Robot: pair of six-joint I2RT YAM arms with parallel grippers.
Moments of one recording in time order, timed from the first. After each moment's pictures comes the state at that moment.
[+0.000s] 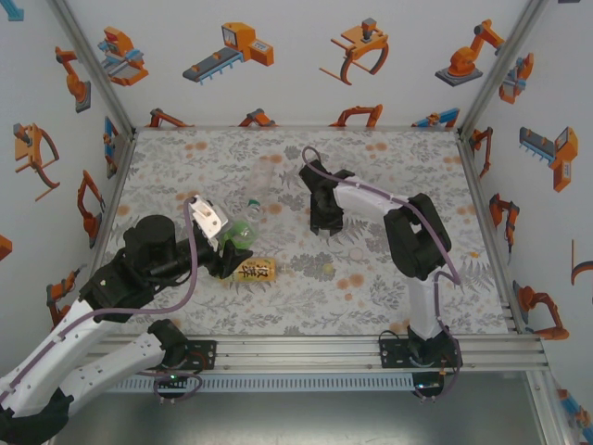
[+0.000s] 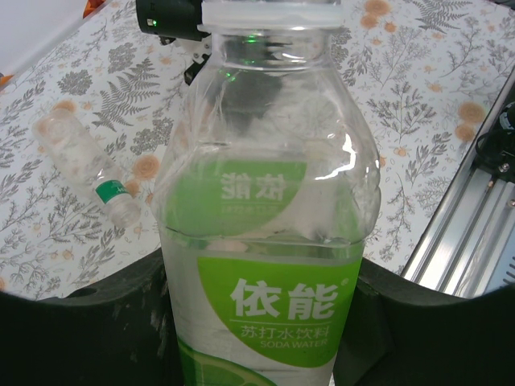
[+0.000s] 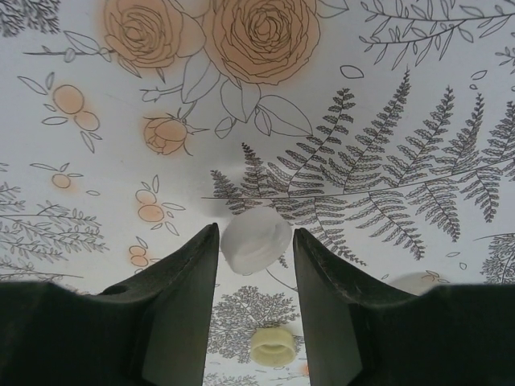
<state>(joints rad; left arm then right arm) -0.82 0.67 0.92 -0.54 0.15 0.12 0.62 2.05 1.51 -0.78 0.11 0.59</state>
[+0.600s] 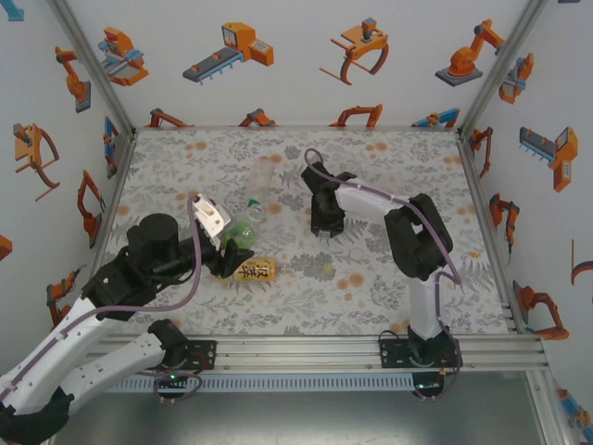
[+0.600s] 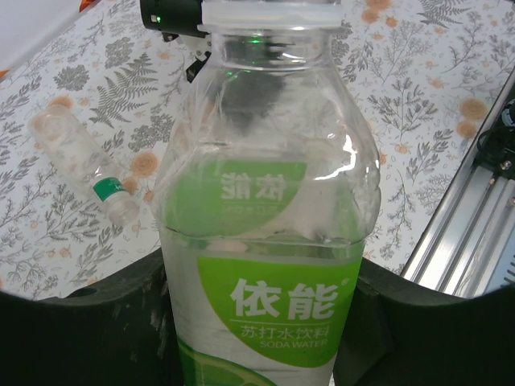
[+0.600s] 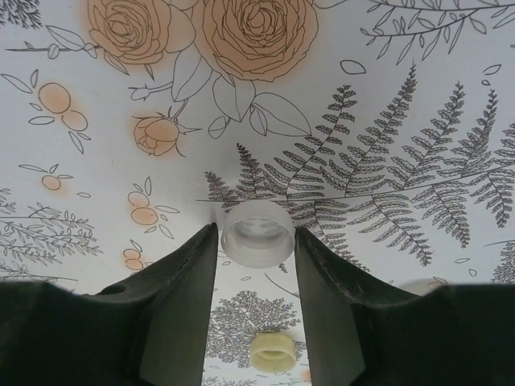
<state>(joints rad) -0.82 0.69 0.92 -0.54 0.15 0.12 0.62 2.03 1.48 -0.75 0.10 0.60</state>
